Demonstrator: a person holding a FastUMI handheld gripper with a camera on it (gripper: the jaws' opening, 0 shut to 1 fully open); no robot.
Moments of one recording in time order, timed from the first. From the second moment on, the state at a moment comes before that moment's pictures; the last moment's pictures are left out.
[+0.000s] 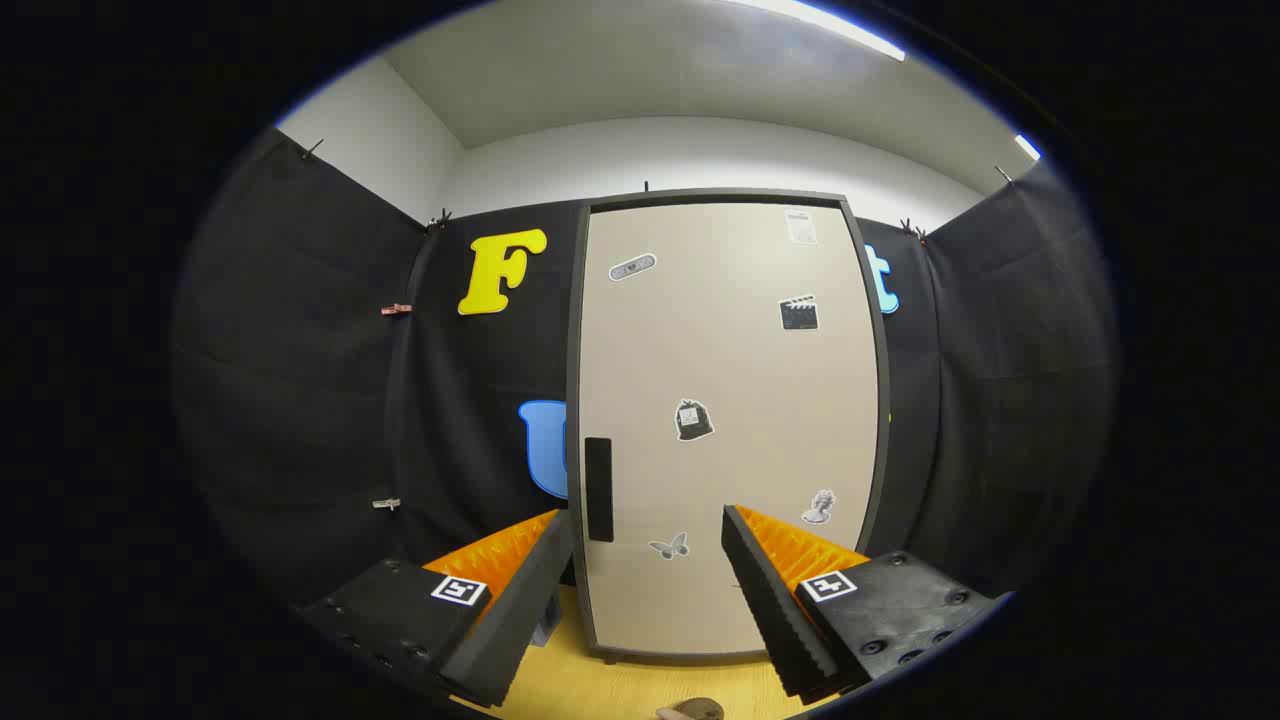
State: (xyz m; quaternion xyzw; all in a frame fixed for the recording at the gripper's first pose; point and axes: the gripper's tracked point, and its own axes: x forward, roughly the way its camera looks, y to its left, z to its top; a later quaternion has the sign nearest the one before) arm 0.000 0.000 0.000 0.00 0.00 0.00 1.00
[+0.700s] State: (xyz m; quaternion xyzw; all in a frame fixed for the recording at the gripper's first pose) arm 0.003 0.000 -0.003 0.01 0.00 0.00 1.00
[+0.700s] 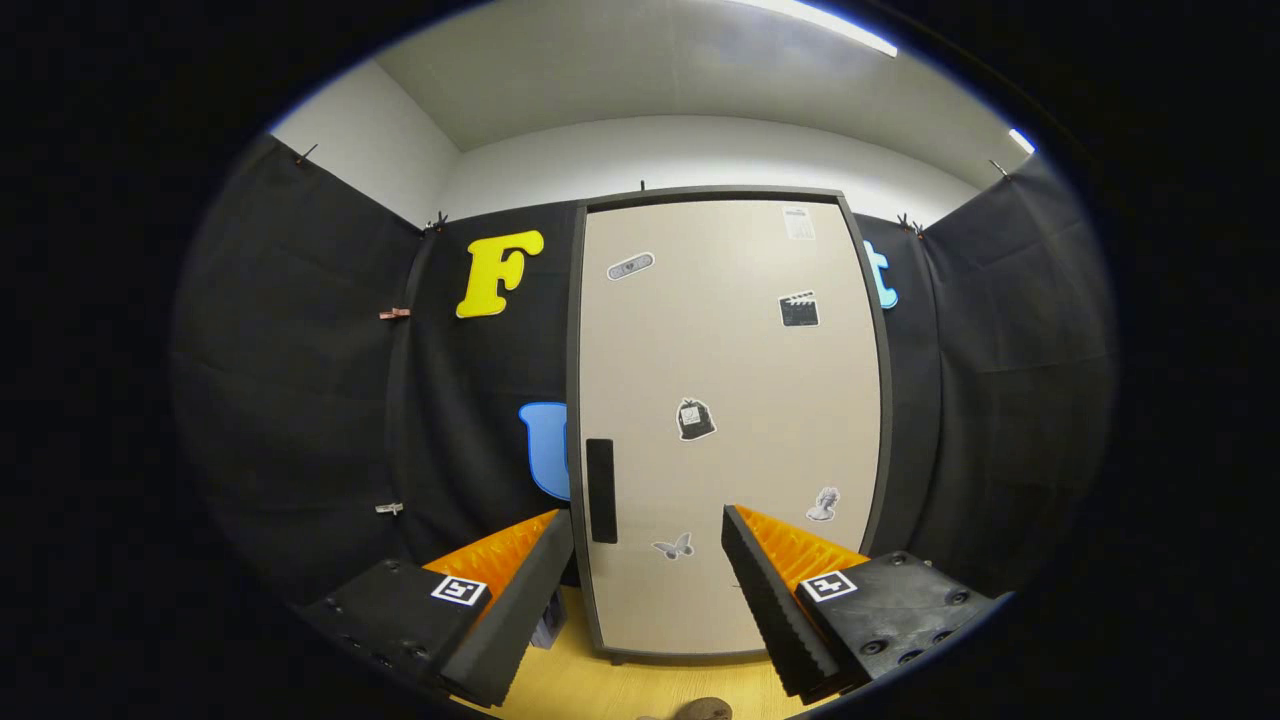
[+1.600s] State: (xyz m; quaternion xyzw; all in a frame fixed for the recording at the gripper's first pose) arm 0.072 0.036 -0.031 0.01 0.03 0.02 1.00
